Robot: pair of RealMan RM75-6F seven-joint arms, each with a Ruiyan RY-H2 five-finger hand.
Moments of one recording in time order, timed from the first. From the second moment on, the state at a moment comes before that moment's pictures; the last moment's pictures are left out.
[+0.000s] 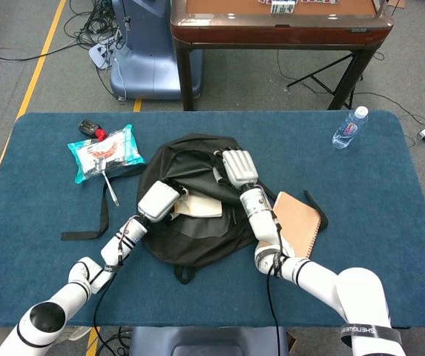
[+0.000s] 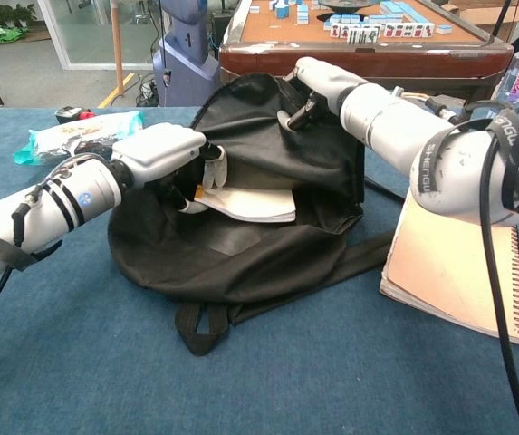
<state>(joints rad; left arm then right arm) -0.93 -2.03 -0.07 -0.40 1.58 1.07 -0.32 1.07 -1.93 0.45 -0.80 -1.00 0.80 -0.06</state>
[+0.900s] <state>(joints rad) -0.85 -1.97 -0.11 -0.53 1.54 1.32 -0.38 1.05 -1.91 0.46 -0.81 -0.99 0.79 -0.02</state>
